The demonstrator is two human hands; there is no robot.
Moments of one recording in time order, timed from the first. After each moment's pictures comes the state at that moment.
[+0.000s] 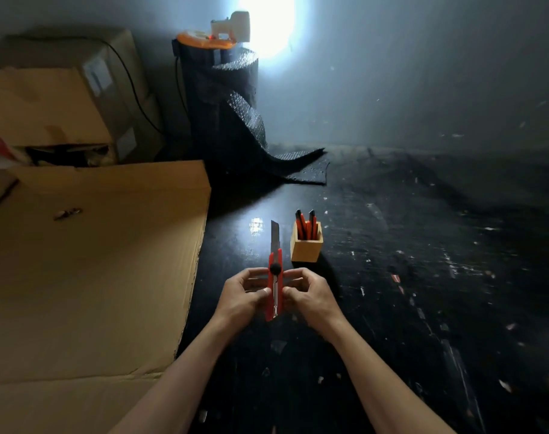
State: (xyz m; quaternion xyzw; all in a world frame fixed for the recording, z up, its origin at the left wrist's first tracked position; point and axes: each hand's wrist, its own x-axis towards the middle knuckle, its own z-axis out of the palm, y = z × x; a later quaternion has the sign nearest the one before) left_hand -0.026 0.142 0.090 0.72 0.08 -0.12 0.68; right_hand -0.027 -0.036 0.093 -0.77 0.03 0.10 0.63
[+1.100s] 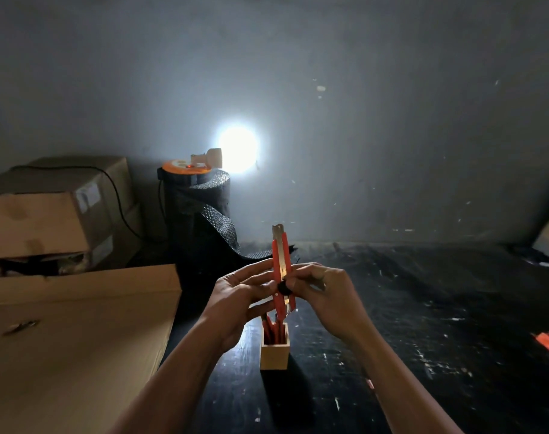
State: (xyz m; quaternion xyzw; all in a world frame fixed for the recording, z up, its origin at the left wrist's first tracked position) left_hand 0.029 0.064 0.293 0.59 -0.03 -0.09 0.80; right_hand 0.027 -0.122 0.288 -0.84 -0.14 -0.15 0.50
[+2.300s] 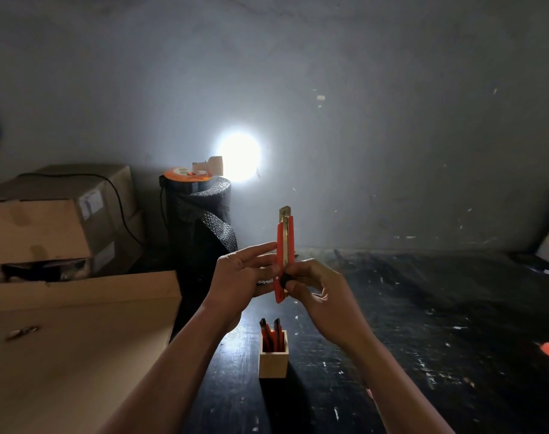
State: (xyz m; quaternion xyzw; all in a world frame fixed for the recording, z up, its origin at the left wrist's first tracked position) left_hand 0.040 0.050 0.326 0.65 -0.08 0.00 0.75; right_hand 0.025 -0.123 0.294 -0.83 -0.15 -0.18 0.50
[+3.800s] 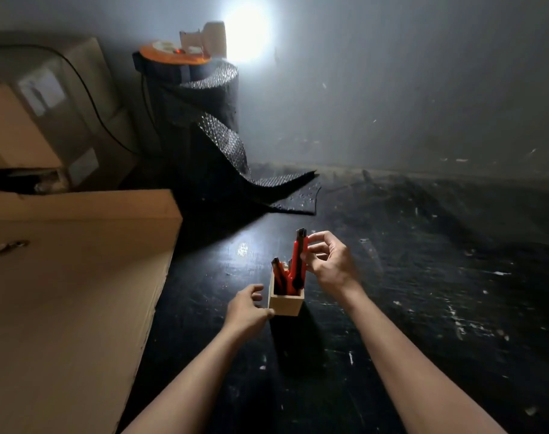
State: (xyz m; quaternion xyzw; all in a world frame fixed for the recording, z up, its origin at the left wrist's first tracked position) left_hand 0.133 0.054 0.054 0.84 0.13 -0.16 0.50; right_hand 0.173 -0.133 0.124 -0.82 0.02 -0.03 0.57
